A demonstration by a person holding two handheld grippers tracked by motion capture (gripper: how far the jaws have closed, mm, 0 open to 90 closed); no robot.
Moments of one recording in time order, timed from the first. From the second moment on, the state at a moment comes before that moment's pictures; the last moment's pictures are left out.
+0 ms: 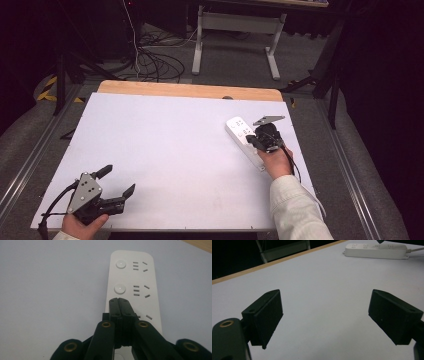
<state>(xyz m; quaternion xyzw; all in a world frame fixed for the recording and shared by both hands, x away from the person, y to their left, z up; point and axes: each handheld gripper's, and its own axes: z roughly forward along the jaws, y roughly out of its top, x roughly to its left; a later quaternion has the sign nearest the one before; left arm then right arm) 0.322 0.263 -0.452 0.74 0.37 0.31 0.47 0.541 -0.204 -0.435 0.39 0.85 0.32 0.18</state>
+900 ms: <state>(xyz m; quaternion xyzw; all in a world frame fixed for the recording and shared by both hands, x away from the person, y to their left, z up) 0.322 0.263 -0.452 0.74 0.37 0.31 0.47 0.546 -0.199 -0.445 0.39 0.86 0.29 0.19</state>
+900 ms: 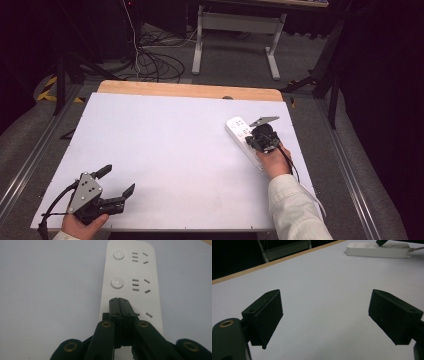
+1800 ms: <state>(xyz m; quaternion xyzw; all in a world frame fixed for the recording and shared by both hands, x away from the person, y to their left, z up) 0.322 0.263 -0.452 0.74 0.37 0.31 0.47 0.543 -0.199 -0.449 0.39 0.85 0.29 0.19</state>
